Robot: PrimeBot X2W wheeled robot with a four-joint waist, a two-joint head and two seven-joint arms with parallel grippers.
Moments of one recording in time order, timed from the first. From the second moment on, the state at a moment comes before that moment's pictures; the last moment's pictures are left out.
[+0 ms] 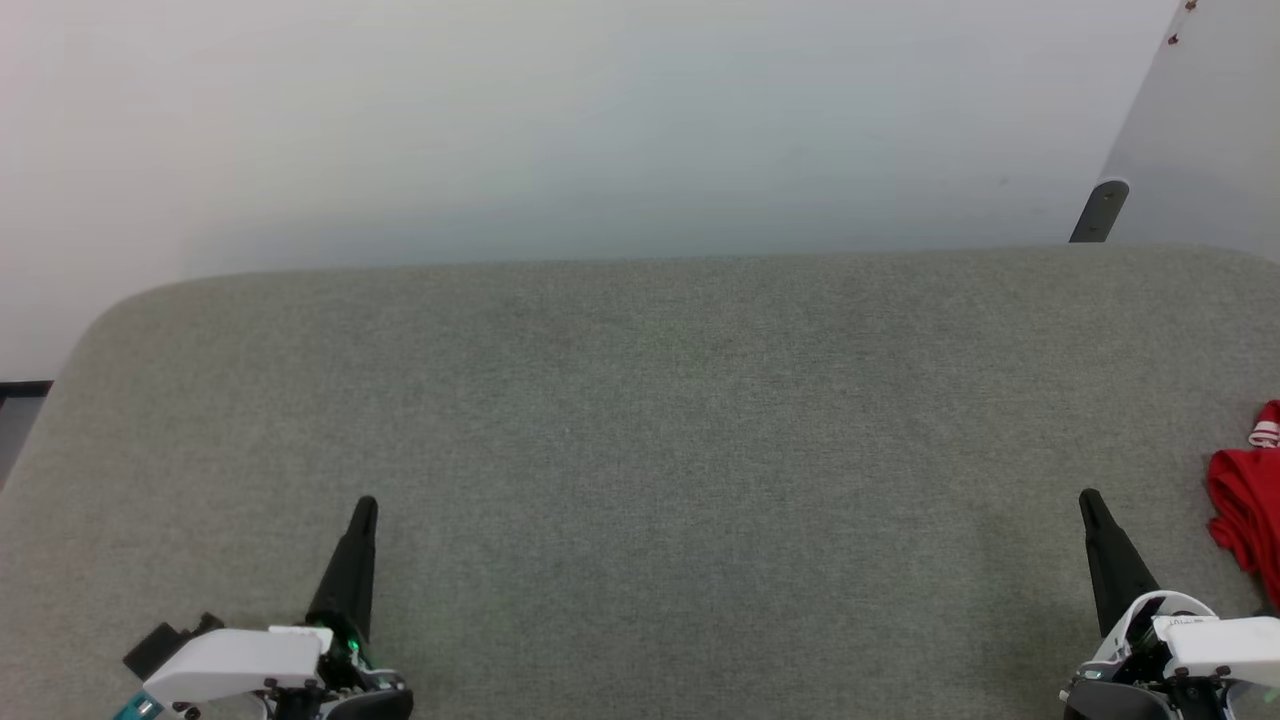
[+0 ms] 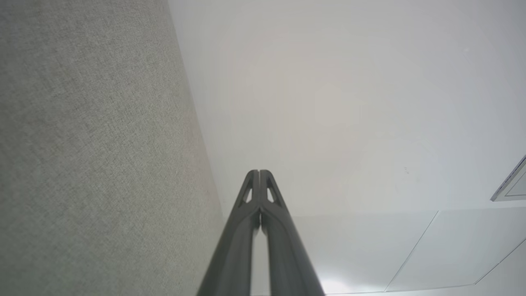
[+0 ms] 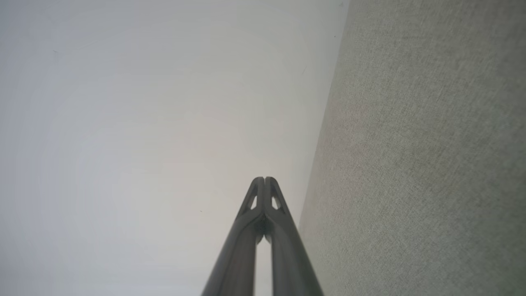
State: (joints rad) left arm -0.10 0.06 0.09 0.24 -1.59 -0.13 0.09; right arm -0.10 -0.05 -0.11 0.24 1.57 0.13 0.11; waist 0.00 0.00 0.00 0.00
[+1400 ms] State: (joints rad) left arm -0.10 0.06 0.10 0.25 -1.62 -0.13 0.11; right arm -0.11 -0.05 -0.11 0.25 1.61 0.13 0.11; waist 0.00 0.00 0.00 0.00
